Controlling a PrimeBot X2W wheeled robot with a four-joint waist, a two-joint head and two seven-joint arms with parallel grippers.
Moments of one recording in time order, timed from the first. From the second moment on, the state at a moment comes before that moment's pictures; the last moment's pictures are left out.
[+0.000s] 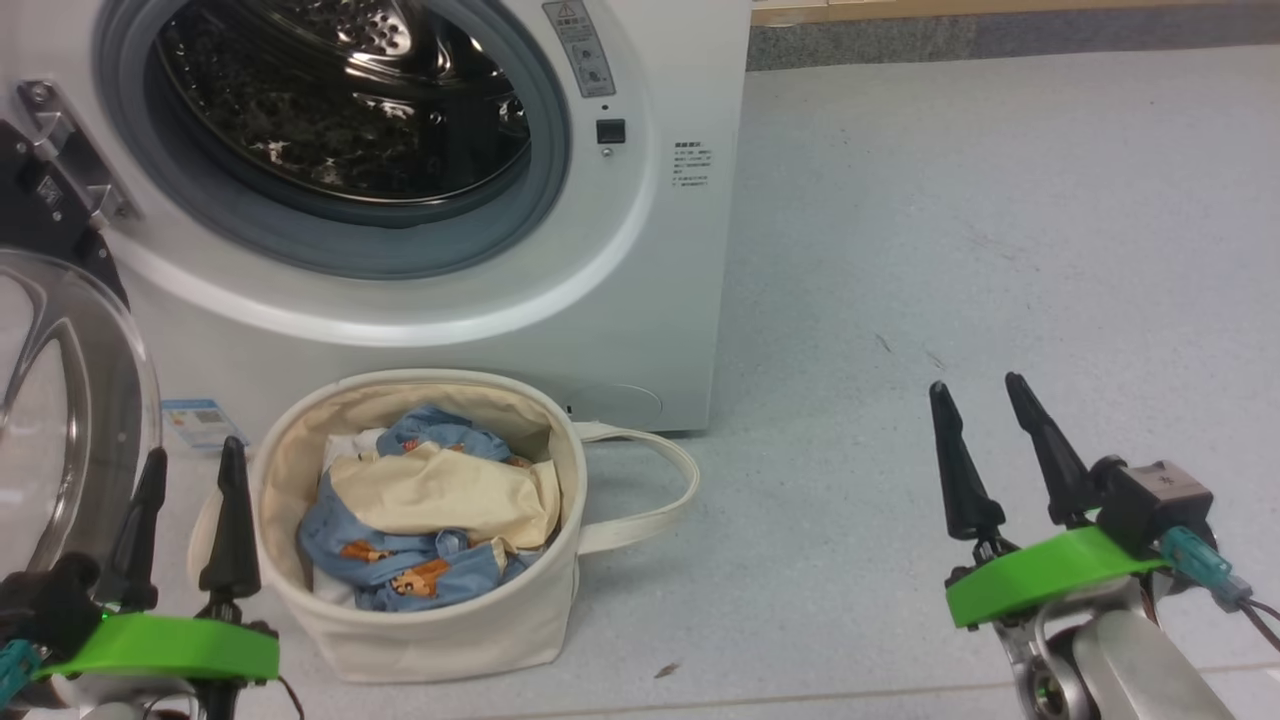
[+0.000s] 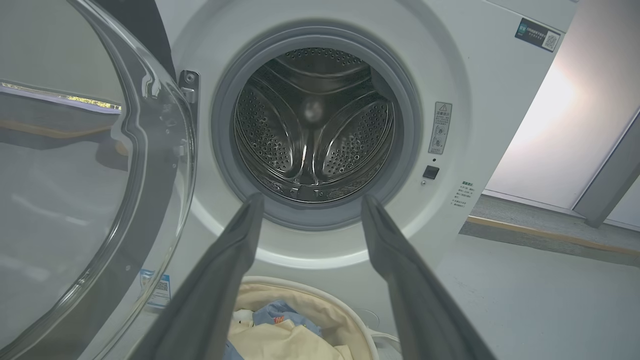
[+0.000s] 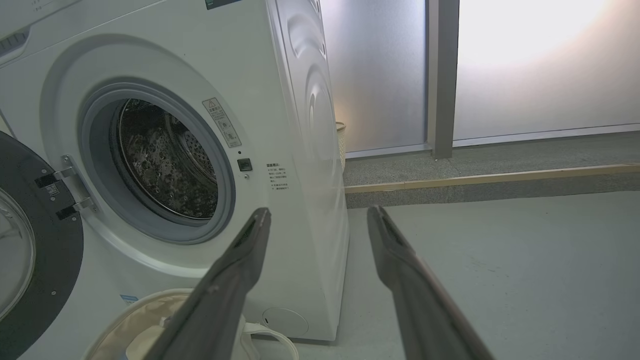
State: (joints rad) left arm -0.16 0.17 0.14 0.30 -0.37 -0.12 -0.25; right arm -0.18 -0.23 0.28 0.17 0.41 0.13 -0.25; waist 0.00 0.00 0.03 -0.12
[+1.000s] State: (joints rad) left arm -0.15 0.18 0.15 0.31 -0.37 -0.12 -0.25; right arm -0.18 -0.22 0.26 0.22 0.41 0.13 -0.25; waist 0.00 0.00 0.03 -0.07
